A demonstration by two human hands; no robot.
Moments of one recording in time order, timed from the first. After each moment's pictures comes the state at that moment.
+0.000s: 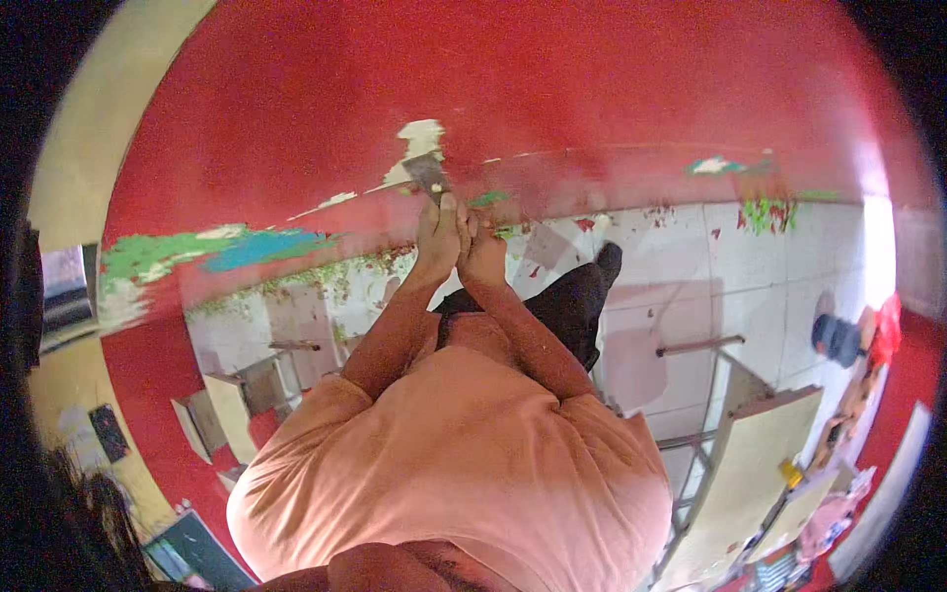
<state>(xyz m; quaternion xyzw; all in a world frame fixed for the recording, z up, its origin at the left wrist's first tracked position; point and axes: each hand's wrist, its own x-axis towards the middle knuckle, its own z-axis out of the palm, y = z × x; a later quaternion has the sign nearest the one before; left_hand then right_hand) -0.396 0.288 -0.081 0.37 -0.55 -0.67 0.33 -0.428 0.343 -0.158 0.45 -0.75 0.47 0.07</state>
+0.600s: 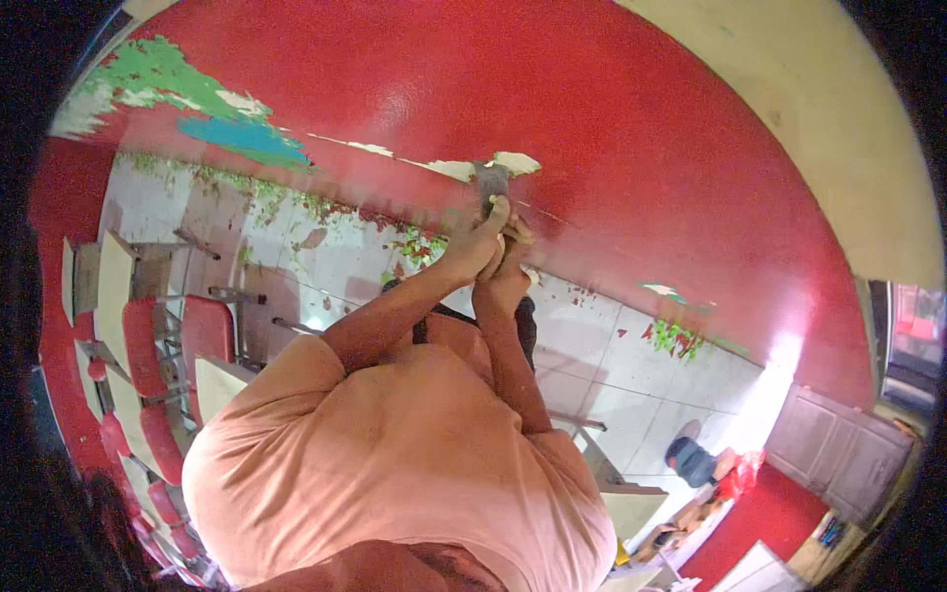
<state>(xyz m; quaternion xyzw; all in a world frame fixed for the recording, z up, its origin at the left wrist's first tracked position) -0.427 0.311 -0.044 0.35 -0.38 -0.76 0.40 -0.463 0.385 -0.070 0.41 -0.79 0.41 -0.18</state>
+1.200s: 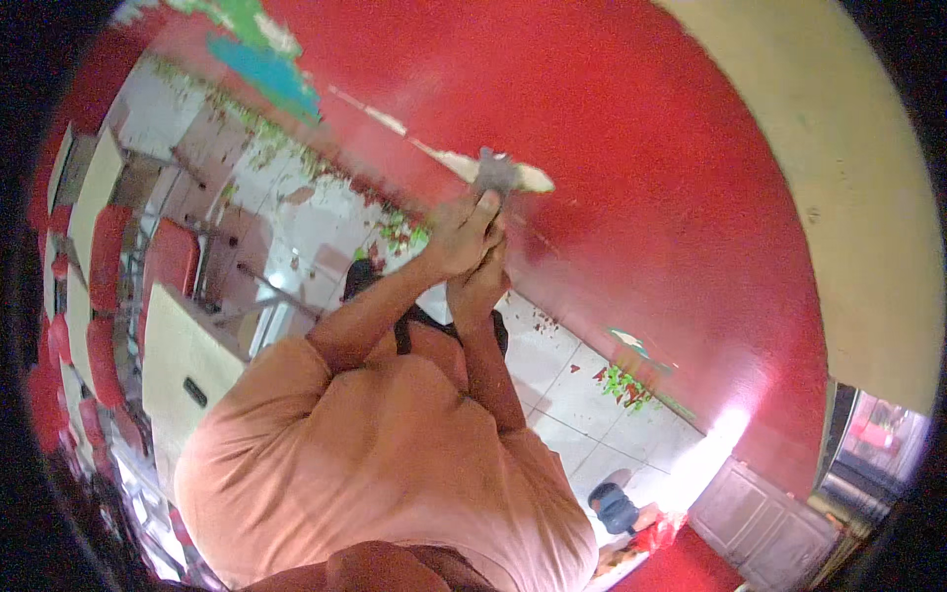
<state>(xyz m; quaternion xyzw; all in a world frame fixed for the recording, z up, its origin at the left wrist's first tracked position) -0.429 0.309 -0.023 0.42 -0.47 -0.64 0.44 -0.491 0.373 -0.081 0.56 -0.66 0.45 -0.21</state>
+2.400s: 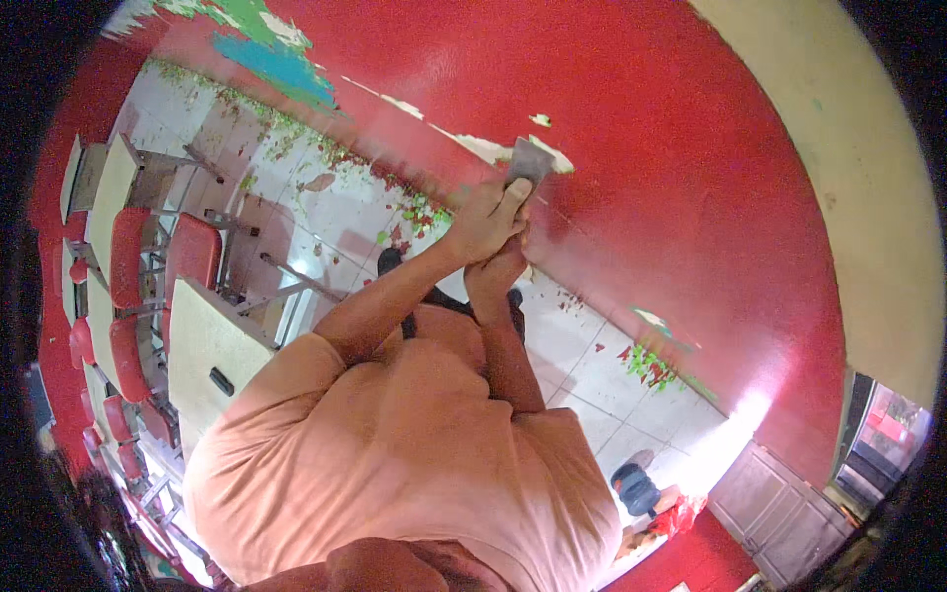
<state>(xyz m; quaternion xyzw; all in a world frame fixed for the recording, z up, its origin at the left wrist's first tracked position) -0.419 0.311 -0.028 0.45 -0.56 -0.59 0.37 -0.466 0.376 -0.065 0.53 -0.63 0.55 -0.17</state>
